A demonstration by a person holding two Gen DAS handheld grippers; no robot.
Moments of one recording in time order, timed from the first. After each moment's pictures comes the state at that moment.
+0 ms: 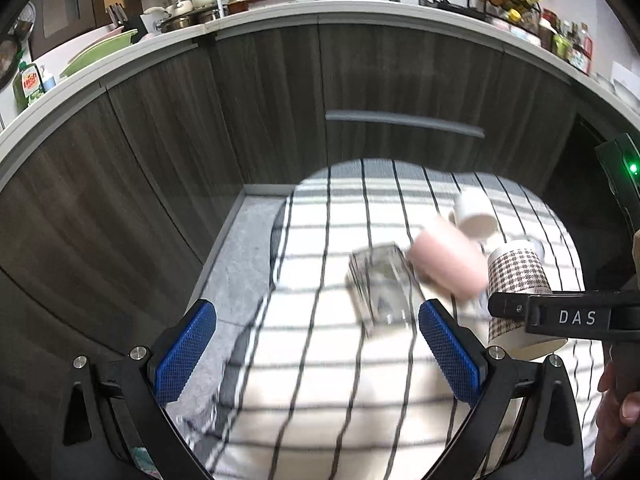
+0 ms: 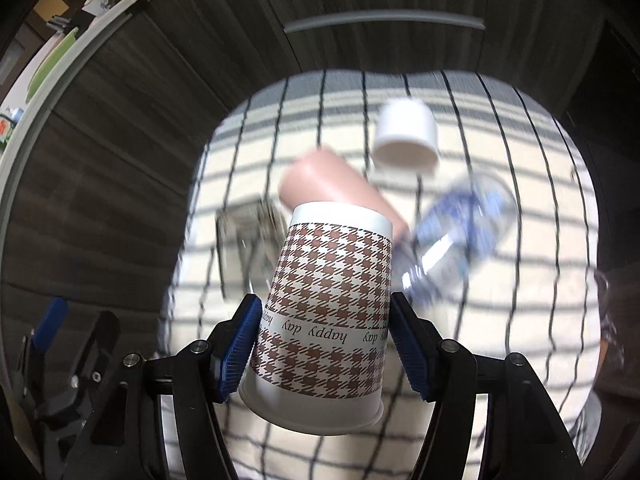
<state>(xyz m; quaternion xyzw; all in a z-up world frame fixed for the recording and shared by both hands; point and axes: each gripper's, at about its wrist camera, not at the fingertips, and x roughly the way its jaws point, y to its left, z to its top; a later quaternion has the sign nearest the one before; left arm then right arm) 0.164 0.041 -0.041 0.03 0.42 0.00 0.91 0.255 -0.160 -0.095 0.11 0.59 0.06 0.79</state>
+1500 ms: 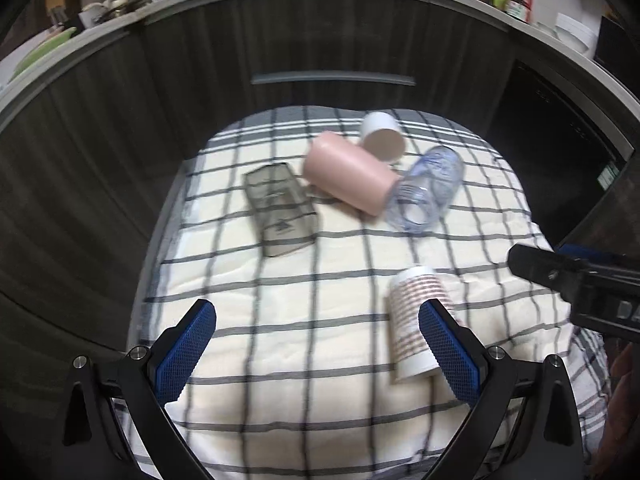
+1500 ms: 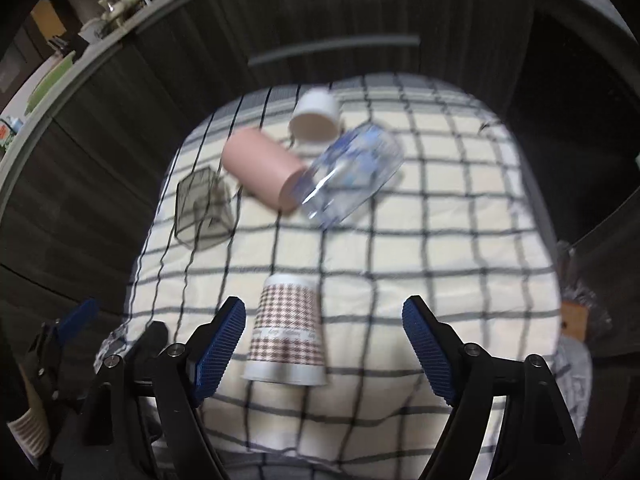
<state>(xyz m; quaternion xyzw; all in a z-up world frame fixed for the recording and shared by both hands) 0.113 -0.033 -0.073 0.05 0.47 -0.10 0.88 0.130 -0.229 -0.078 0.11 0.52 0.00 0.85</state>
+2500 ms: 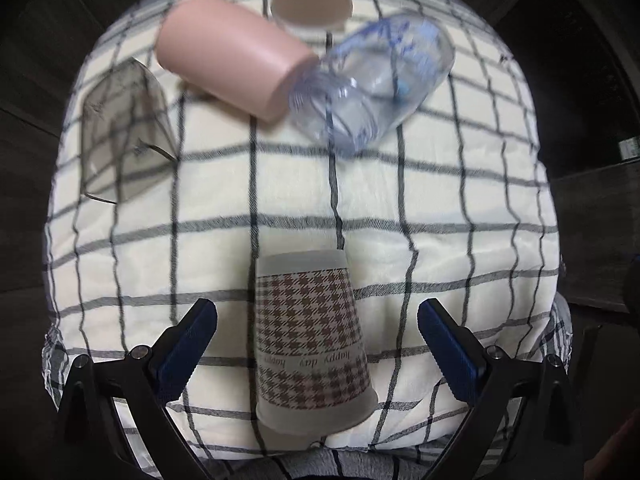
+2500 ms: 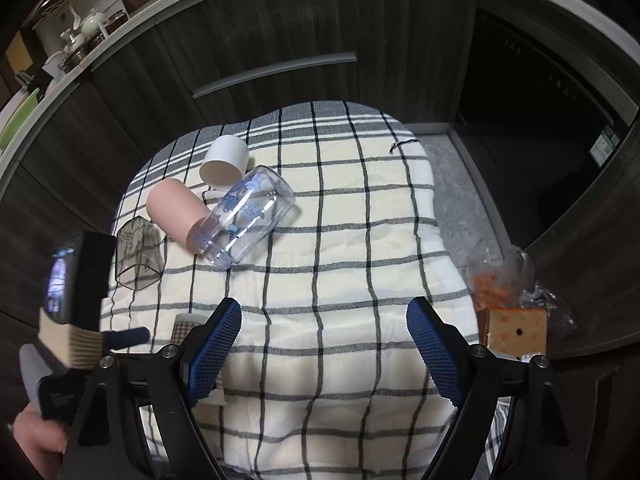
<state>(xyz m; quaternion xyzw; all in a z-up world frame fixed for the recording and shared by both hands) 0.187 -0.140 -0.155 0.05 0.70 -0.11 0.70 0.134 -0.319 -0.068 0.12 0.51 -0.06 0.85</state>
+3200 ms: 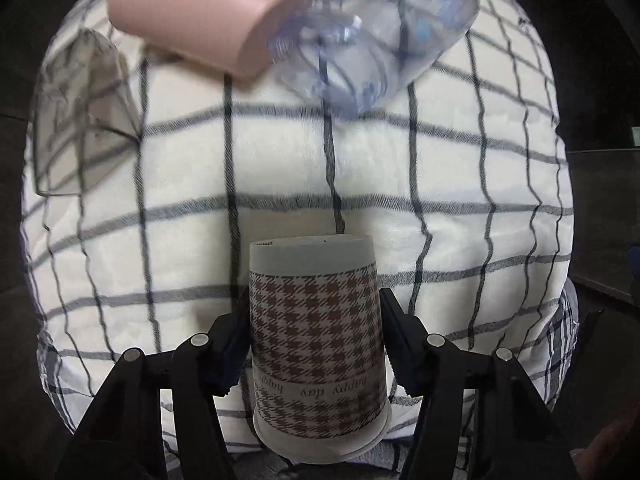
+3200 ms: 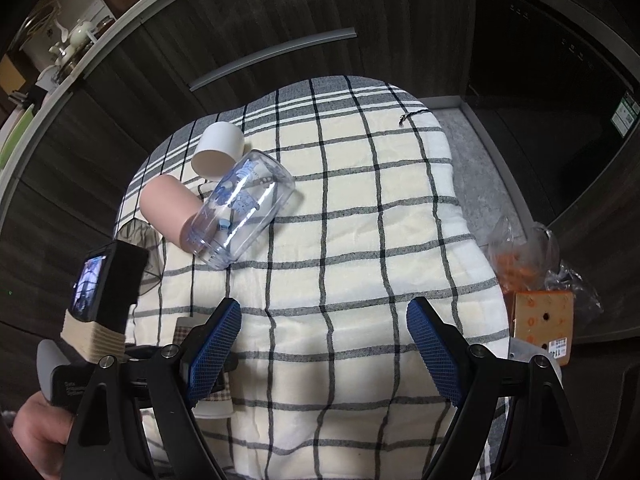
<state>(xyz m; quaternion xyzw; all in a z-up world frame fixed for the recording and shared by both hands) 0.194 -0.150 -0.181 0.06 0.74 -0.12 0.66 0.150 -0.330 -0.098 0.17 0.53 -0.05 0.83</state>
